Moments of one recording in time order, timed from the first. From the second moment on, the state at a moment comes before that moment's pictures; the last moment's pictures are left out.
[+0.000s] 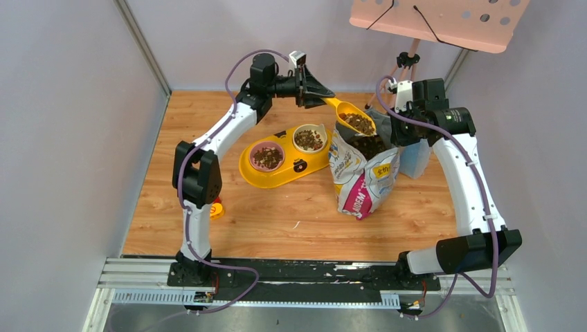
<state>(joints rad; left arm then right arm) -0.44 2.06 1.90 0.14 1.04 -1.41 0.13 1.39 1.63 -1.12 -0.09 -0.15</state>
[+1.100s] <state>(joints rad) -0.17 1.87 1.73 0.18 1.13 -1.40 0.13 1.41 1.67 -1.14 -0.10 -0.19</state>
